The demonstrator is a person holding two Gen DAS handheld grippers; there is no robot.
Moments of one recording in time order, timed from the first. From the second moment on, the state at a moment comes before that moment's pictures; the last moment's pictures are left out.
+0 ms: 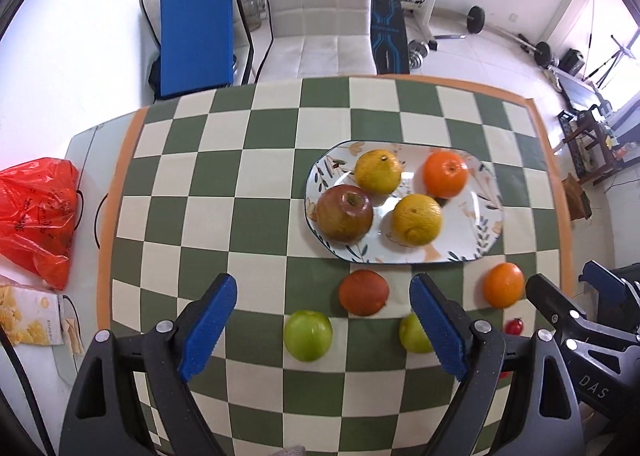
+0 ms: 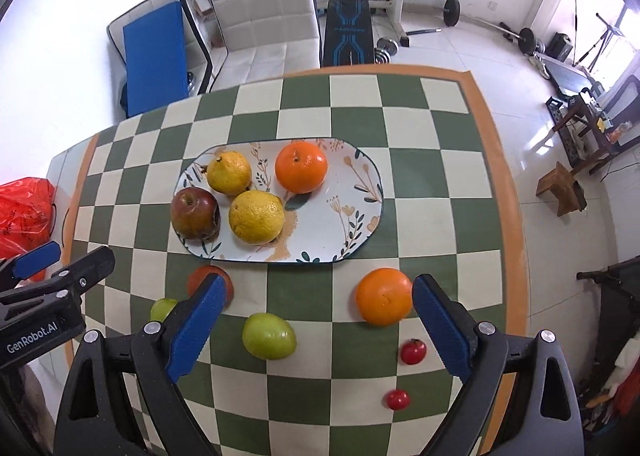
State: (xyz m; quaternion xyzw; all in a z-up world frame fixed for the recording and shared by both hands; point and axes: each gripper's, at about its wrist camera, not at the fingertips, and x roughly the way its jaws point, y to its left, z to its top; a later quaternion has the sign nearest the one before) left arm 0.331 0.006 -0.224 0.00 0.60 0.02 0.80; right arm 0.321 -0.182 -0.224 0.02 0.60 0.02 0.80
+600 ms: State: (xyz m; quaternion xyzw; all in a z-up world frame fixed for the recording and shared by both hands) left arm 0.267 -0.006 -0.135 0.01 0.52 -0.01 0.85; right arm 0.249 -0.187 -0.124 0.02 0.53 0.02 0.85
